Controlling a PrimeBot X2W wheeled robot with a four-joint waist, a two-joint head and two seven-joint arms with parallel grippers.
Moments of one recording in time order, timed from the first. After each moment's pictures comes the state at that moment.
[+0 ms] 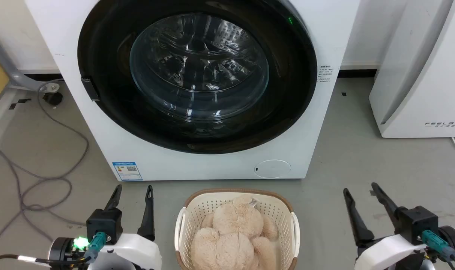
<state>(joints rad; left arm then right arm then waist) 0.00 0.05 -0.02 0.01 -0.01 0.01 -0.01 0.02 -0.05 0.00 0.00 0.02 0.13 -0.01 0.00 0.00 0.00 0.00</state>
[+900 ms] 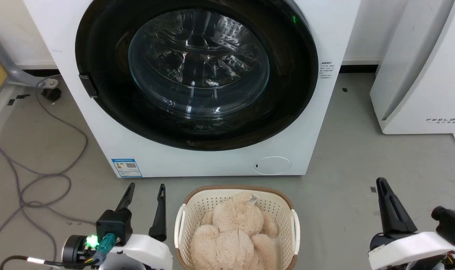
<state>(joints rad) -0.01 0.05 -0.07 0.05 -0.06 0.02 -0.06 0.01 -0.05 -0.04 0.00 0.37 0.13 -0.06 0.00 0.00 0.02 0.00</state>
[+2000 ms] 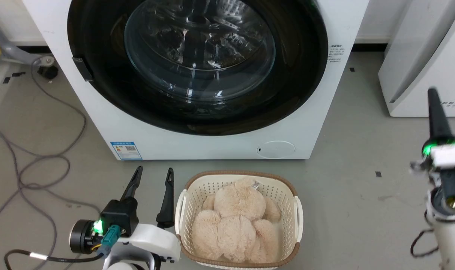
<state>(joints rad) -0.07 0.05 -0.12 0.07 -0.09 0.02 -0.13 -0.43 -0.22 -0.02 0.31 1.25 0.13 -0.12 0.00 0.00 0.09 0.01</state>
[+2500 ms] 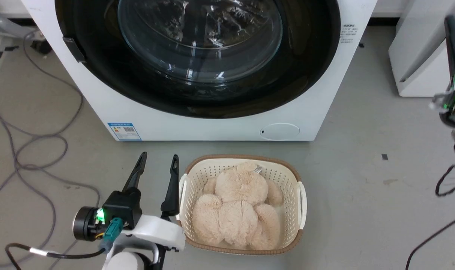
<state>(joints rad) -0.12 0.05 -0.14 0.06 -0.09 0.02 -0.17 -0.80 -0.43 0.25 0.54 1.67 0.13 -0.08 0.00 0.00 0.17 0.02</state>
